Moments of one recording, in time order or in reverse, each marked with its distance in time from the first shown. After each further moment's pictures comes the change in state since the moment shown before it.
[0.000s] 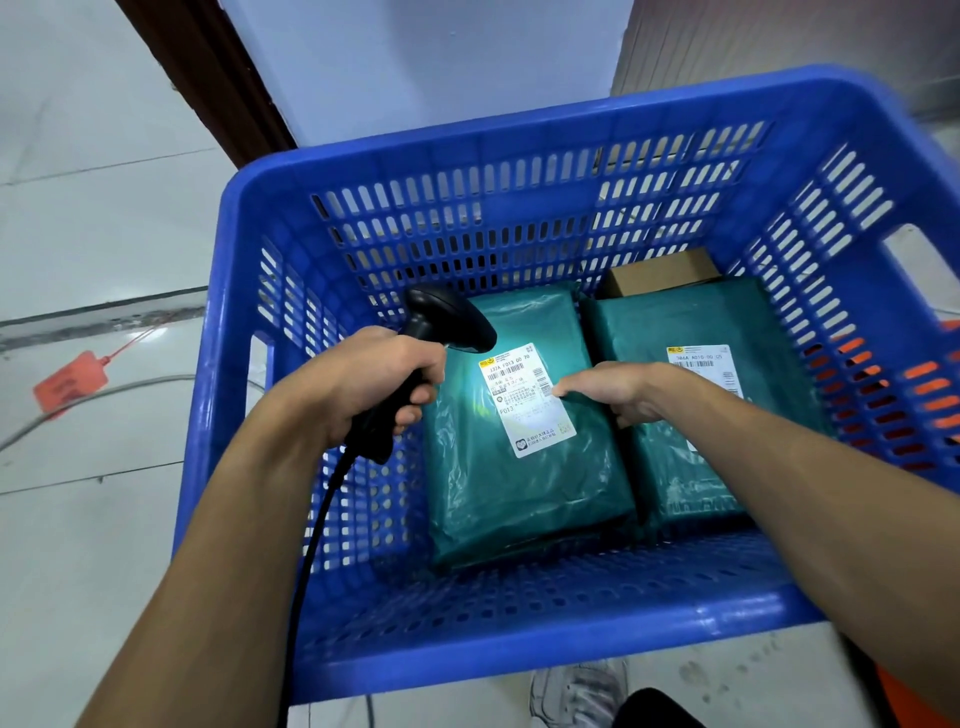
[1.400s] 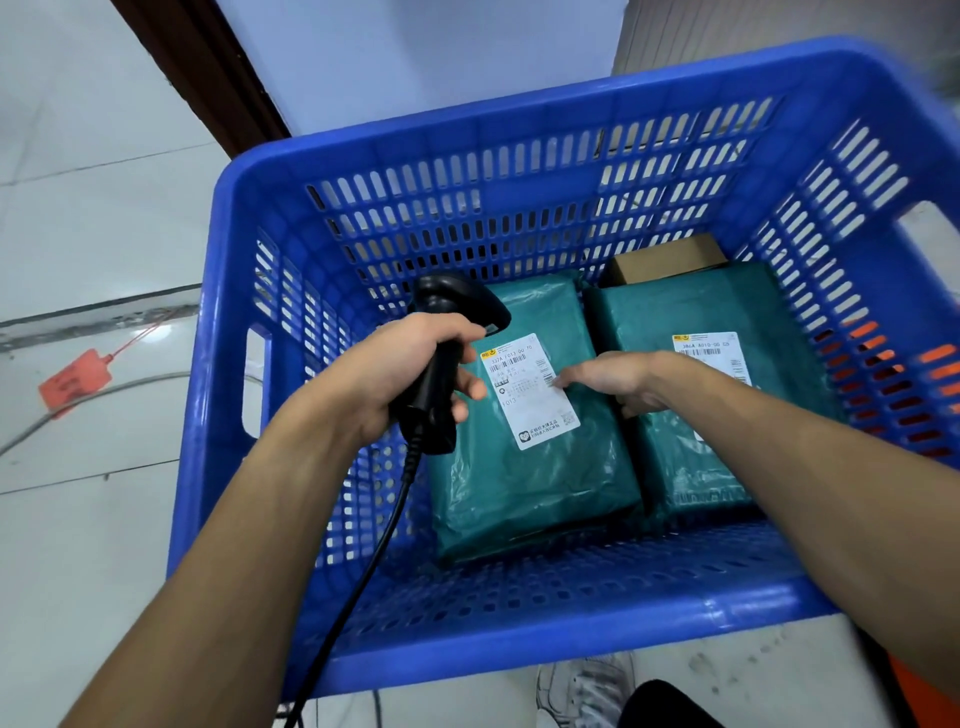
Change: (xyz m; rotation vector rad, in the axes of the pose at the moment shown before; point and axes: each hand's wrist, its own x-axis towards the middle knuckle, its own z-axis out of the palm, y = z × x) left_hand 0.000 0.008 0.026 -0.169 -0.016 -0.034; right_hand 0.001 -0.003 0.004 0.007 0.039 0.026
